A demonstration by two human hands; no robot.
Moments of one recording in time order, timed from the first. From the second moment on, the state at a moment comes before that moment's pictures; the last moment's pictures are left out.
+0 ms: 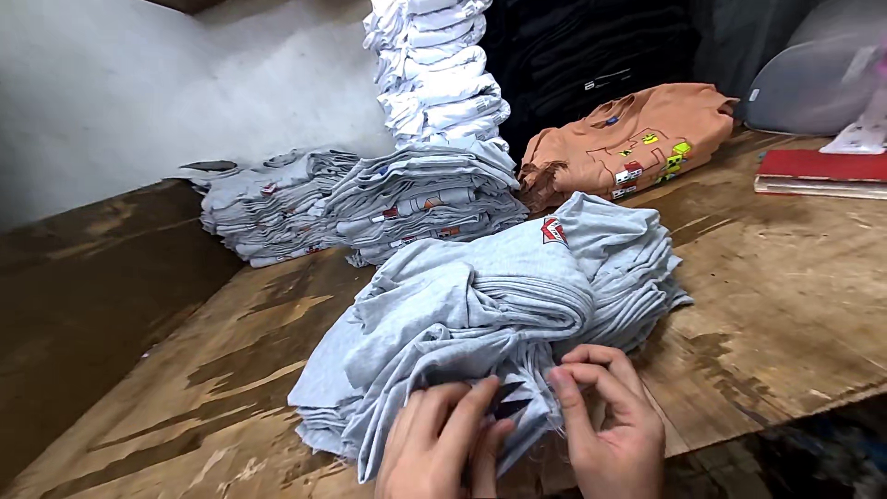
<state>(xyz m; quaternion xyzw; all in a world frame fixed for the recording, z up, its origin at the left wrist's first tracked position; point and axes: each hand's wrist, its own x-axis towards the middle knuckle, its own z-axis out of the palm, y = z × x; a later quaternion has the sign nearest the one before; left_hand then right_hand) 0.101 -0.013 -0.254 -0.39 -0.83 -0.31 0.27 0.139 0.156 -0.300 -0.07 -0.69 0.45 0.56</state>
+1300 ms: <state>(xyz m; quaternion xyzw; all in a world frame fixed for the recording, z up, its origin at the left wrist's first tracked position) 0.112 -0.001 -0.264 -0.47 -0.74 -0.23 0.42 0.176 0.166 -0.336 0.12 -0.73 0.27 0.62</state>
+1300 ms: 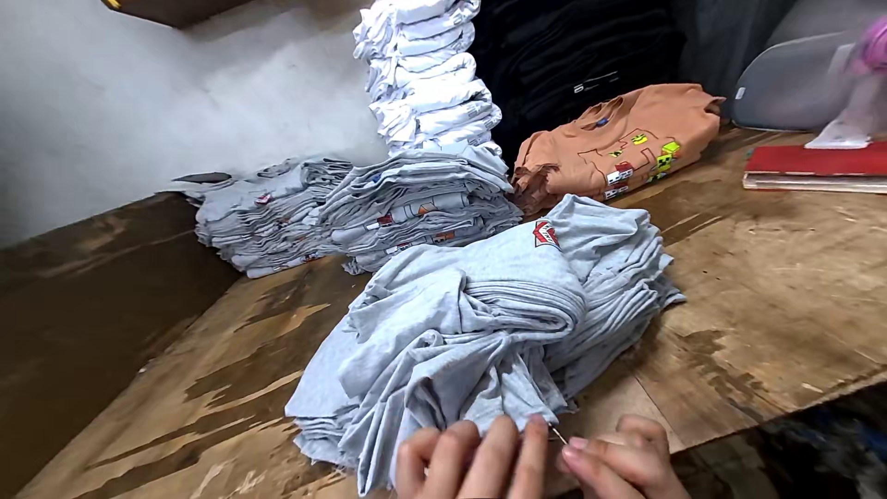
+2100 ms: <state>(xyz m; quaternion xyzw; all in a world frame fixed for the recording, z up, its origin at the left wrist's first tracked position) 0.057 -0.038 -0.242 -0.37 -0.83 -0.29 0.30 0.198 0.239 -0.304 0.26 -0.89 0.30 0.24</state>
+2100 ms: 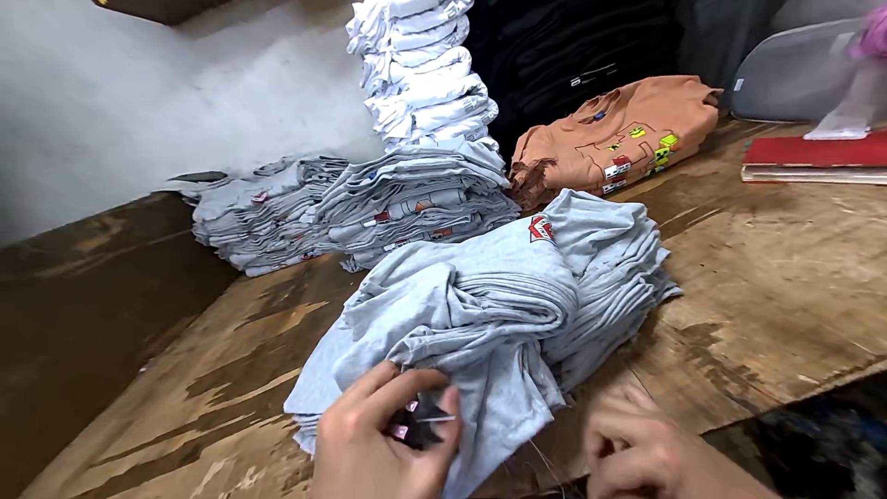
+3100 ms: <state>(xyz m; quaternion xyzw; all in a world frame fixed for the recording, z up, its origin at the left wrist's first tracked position) 0.099 -0.024 -0.277 -0.42 -0.82 -0.26 0.29 0.170 0.190 -0.326 0.18 -0.65 0.64 0.36</state>
